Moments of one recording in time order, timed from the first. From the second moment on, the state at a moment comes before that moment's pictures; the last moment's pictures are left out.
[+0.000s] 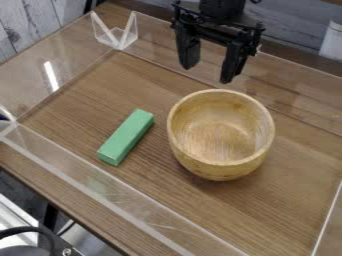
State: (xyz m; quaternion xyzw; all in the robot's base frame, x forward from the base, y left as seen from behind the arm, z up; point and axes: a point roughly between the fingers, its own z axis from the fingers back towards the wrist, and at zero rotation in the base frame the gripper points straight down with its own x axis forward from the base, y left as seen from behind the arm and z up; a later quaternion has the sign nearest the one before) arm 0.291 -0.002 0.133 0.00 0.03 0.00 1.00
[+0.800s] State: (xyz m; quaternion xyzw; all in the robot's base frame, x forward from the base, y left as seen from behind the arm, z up) arm 0.230 0.066 0.089 -0.01 0.07 0.00 1.00
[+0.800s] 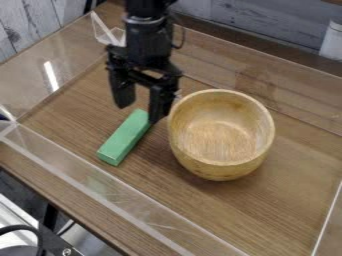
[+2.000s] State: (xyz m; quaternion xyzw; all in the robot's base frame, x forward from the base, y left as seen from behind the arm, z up) arm 0.225 0.084 0.049 -0.02 0.03 0.00 1.00
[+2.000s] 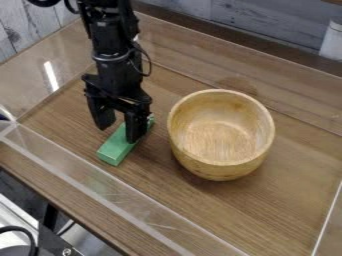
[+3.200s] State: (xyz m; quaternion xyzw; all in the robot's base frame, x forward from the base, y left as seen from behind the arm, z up) arm 0.230 0.072 0.044 -0.04 0.03 0.00 1.00
